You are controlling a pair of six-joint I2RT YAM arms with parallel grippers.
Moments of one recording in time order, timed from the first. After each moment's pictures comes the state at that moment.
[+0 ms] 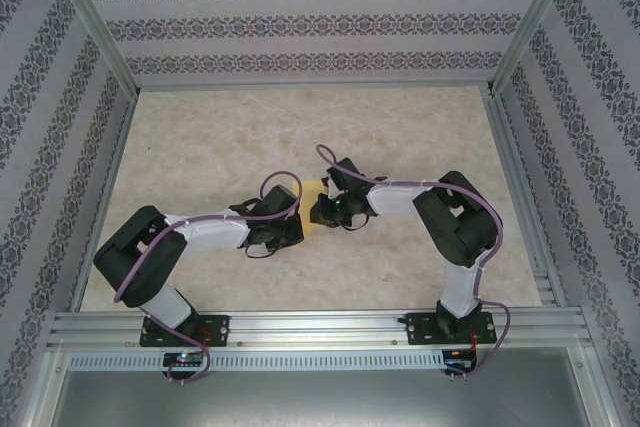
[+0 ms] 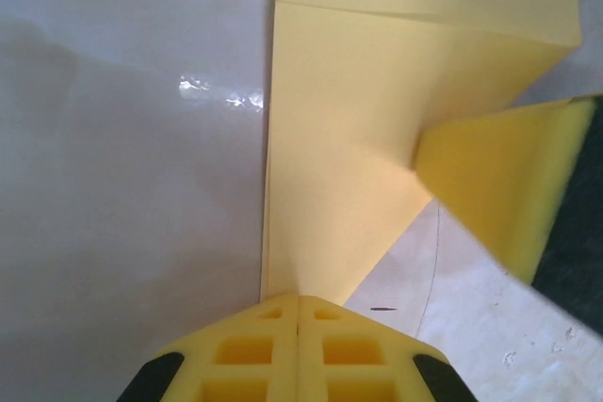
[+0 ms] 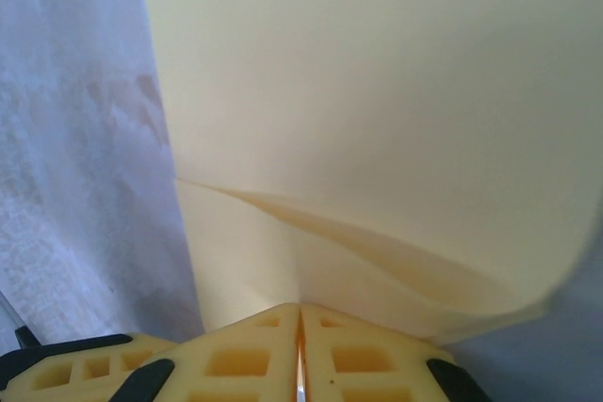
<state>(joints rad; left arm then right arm) -0.75 1.59 0.72 -0.19 0.16 -1.01 0.63 1.88 0.98 -0.16 -0.48 0.74</state>
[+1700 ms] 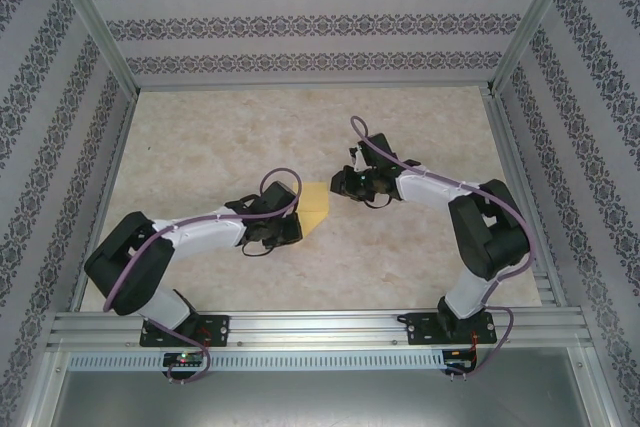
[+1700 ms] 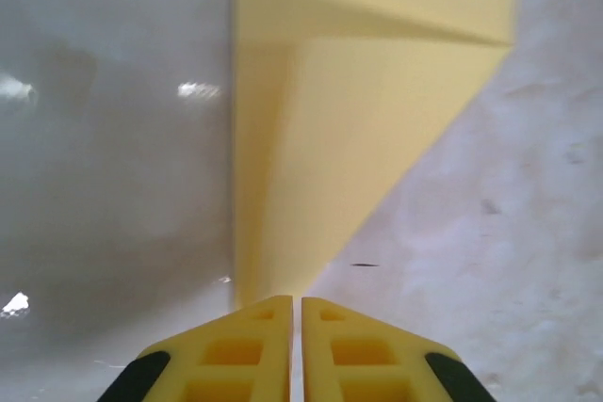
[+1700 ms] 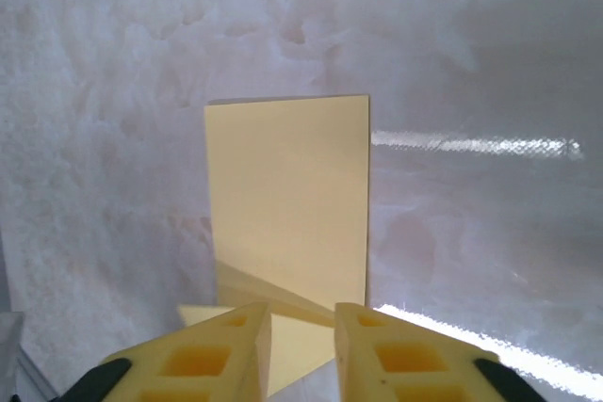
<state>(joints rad) -0.75 1.52 0.78 -0.31 0.14 -0.93 0.47 1.71 0.99 -0.22 -0.44 0.67</state>
